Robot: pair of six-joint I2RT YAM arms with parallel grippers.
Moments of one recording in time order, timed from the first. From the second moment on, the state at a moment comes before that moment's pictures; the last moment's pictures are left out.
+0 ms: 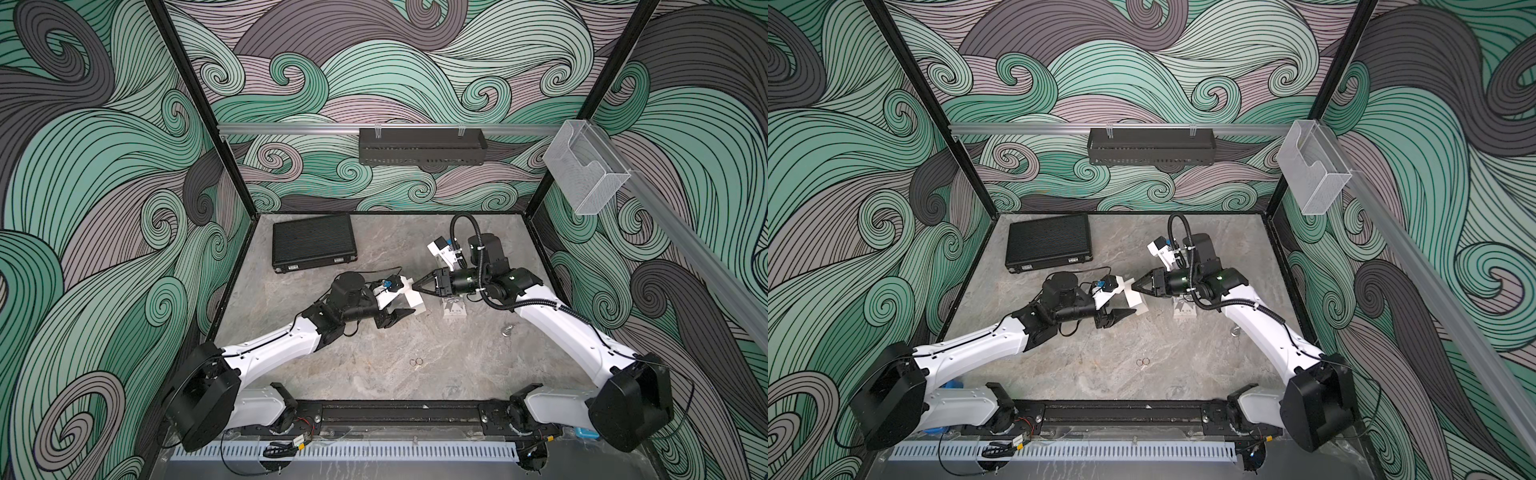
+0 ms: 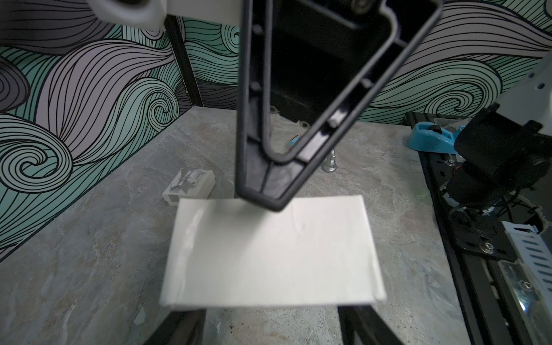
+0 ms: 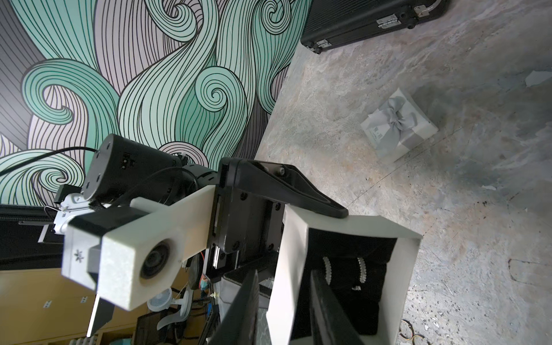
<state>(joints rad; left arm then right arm) -0.73 1.27 0.67 0.27 0.44 0.25 0.45 1.31 1.04 -0.42 -0.92 0.49</state>
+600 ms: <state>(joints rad) -0.73 1.27 0.68 0.27 0.44 0.25 0.46 1.34 1.04 -0.38 -0.95 0.56</state>
